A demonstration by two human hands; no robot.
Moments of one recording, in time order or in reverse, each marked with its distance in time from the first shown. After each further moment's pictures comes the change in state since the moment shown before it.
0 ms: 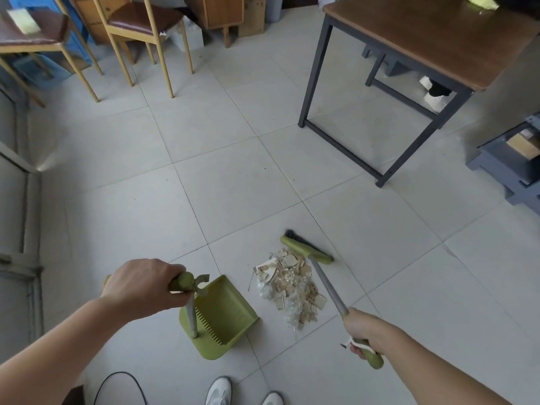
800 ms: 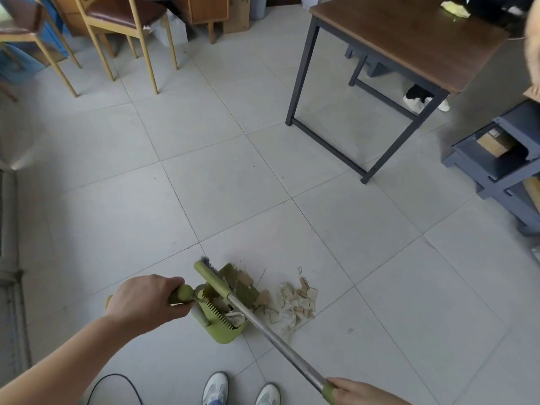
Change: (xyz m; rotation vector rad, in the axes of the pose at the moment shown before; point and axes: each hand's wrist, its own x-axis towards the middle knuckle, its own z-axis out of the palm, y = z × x) left_hand -0.020 -0.009 0.031 -0.127 -0.007 -0.011; right_hand -0.060 0.198 -0.110 -0.225 -0.239 -0.377
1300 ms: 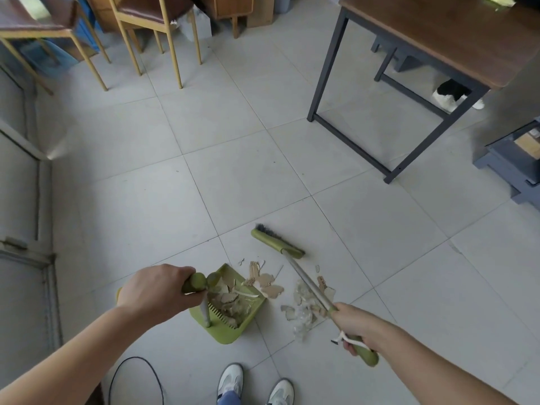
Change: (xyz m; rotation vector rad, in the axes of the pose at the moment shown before) left_hand -0.010 -0.019 -0.011 -0.033 -0.009 -0.075; right_hand 0.126 -0.227 0.098 0.121 0.140 0.150
